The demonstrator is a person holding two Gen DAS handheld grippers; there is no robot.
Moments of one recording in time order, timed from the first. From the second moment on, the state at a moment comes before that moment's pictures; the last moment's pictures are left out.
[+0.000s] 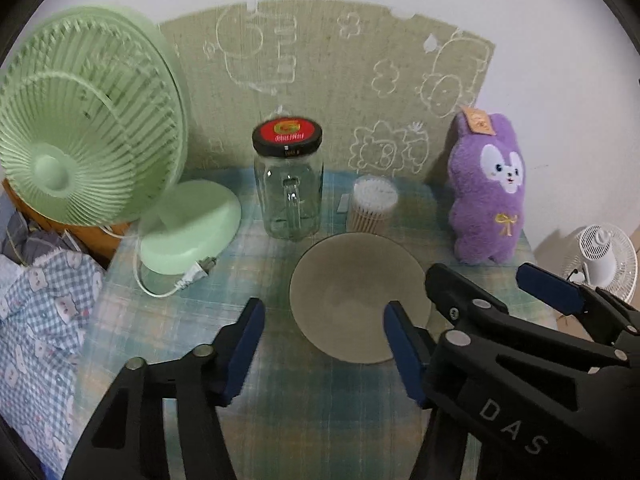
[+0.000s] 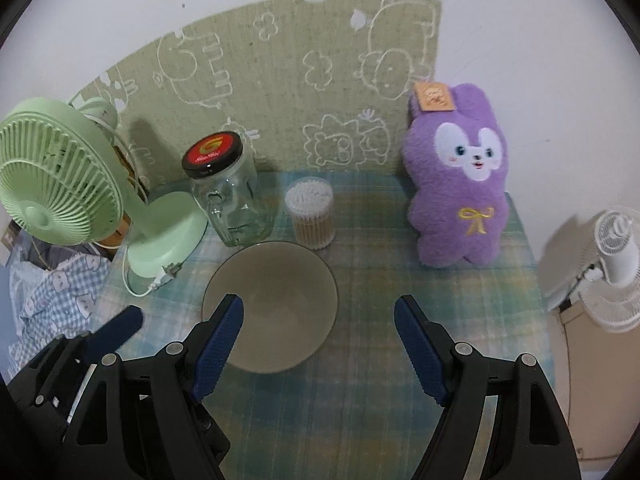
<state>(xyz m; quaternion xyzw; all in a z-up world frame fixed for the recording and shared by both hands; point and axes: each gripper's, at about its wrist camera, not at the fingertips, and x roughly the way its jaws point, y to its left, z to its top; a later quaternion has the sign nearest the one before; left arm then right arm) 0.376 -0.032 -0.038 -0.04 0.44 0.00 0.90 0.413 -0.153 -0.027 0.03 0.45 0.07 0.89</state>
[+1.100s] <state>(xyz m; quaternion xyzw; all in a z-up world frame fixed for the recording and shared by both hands) 0.438 -0.030 -0.118 -0.02 0.50 0.04 0.86 0.480 -0.143 -0.115 0.05 0.52 0.06 0.85</state>
